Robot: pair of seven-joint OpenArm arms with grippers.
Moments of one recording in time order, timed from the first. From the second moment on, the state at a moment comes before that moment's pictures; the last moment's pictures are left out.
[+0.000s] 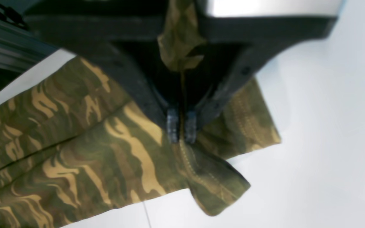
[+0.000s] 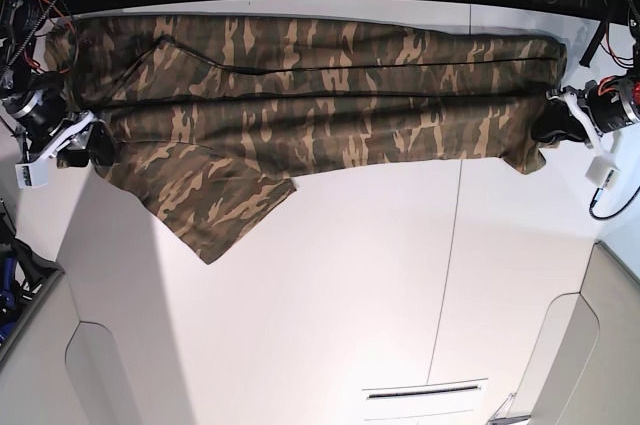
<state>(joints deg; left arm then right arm) 14.1 -39.3 -19.0 82.5 -58.1 -36.2 53.9 -7.0 20.2 21.9 84.5 34.5 31.9 -42.6</state>
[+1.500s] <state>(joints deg) 14.1 -40.0 -19.0 82.9 -60.2 -36.2 53.9 10.3 5.5 10.5 81.0 30.4 30.7 -59.7</state>
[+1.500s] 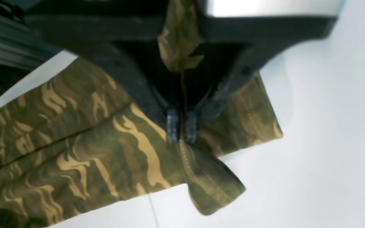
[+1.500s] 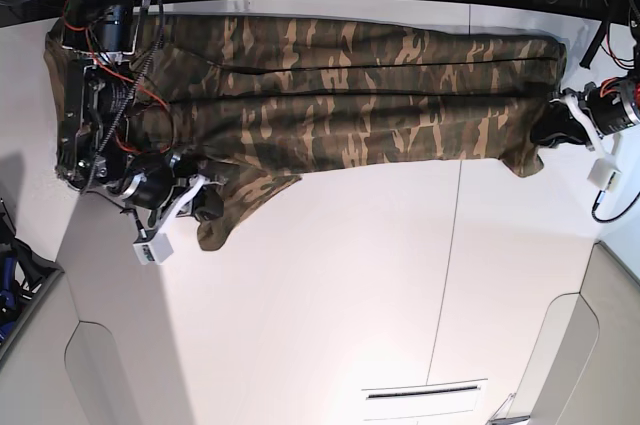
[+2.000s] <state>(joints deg) 19.6 -40.5 -29.2 92.2 -65.1 -36.2 62.8 -17.0 7.1 25.5 112.5 43.4 31.7 -63.7</state>
